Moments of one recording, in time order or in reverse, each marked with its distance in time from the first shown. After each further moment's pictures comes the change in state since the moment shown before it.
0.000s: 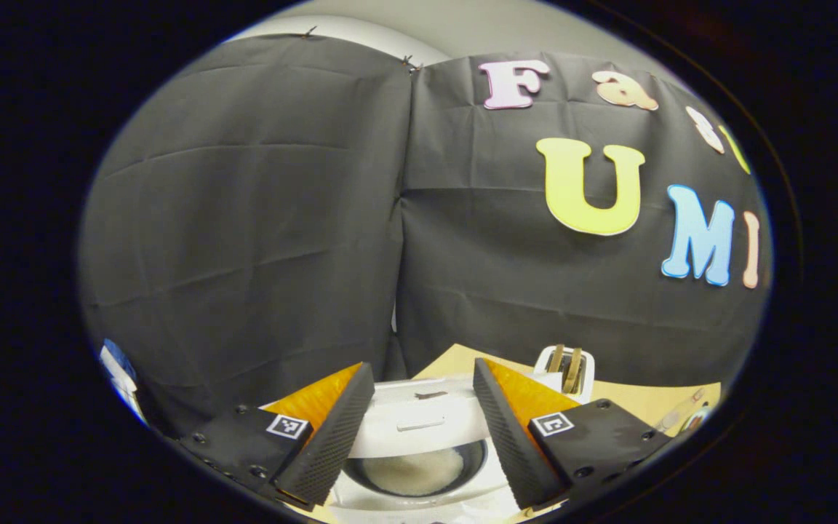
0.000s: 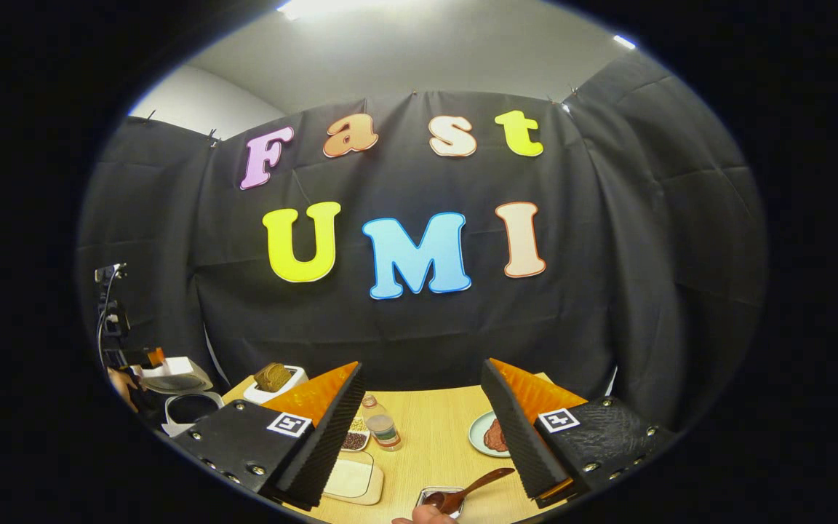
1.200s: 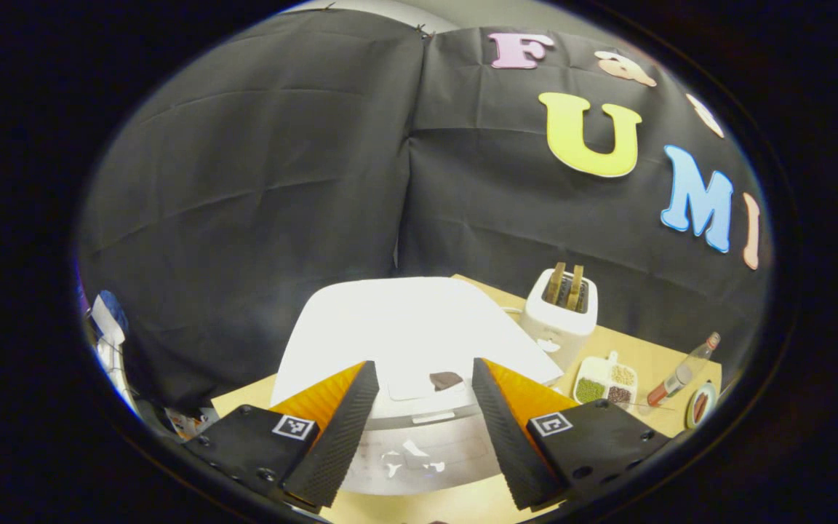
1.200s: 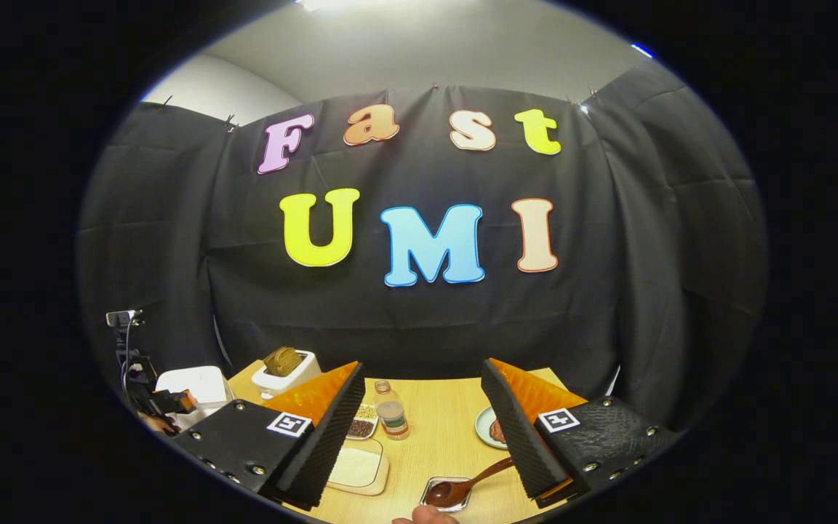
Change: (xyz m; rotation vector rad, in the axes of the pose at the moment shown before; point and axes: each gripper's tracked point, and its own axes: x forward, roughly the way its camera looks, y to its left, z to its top) left arm -0.027 -0.009 -0.147 -0.046 0.181 -0.013; right arm -0.016 0.032 -0.020 -0.047 0.045 0.031
